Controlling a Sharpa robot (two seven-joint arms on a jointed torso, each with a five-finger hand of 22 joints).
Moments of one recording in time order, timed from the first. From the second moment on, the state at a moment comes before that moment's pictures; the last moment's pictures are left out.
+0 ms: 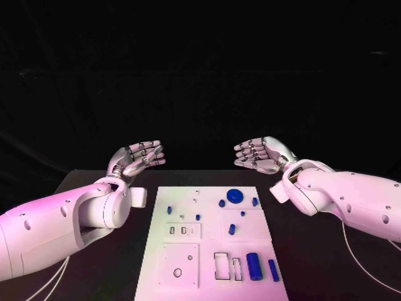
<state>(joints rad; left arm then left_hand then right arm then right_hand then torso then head) 1.13 -0.82 -0.02 1.43 0.03 -0.48 0.54 1.52 -0.11 0.21 0.28 0.22 0.73 0.19 0.23 0.14 0.81 0.19 0.15 0.06 0.81 0.16 0.28 0.18 0.16 0.75 0.25 0.36 0.17 1.27 -0.76 -0.16 1.34 -0.63 -0.46 0.33 1.47 -0.09 0.22 0.08 0.13 0.80 0.20 0.21 0.14 0.95 0.19 0.10 0.06 0.87 0.17 0.20 0.12 0.16 0.74 0.27 0.28 0.13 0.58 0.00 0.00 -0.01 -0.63</state>
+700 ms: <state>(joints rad) 1.17 -0.92 -0.01 1.62 -0.06 -0.37 0.49 1.53 -0.17 0.34 0.26 0.22 0.89 0.21 0.27 0.16 1.08 0.15 0.10 0.07 1.12 0.08 0.37 0.30 0.17 1.04 0.16 0.53 0.23 1.32 -0.78 -0.16 1.44 -1.33 -0.32 0.04 1.33 -0.28 0.45 0.05 0.13 1.03 0.15 0.22 0.21 1.23 0.08 0.07 0.11 1.46 0.00 0.71 0.59 0.15 1.23 0.10 0.92 0.63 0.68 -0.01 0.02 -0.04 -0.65</state>
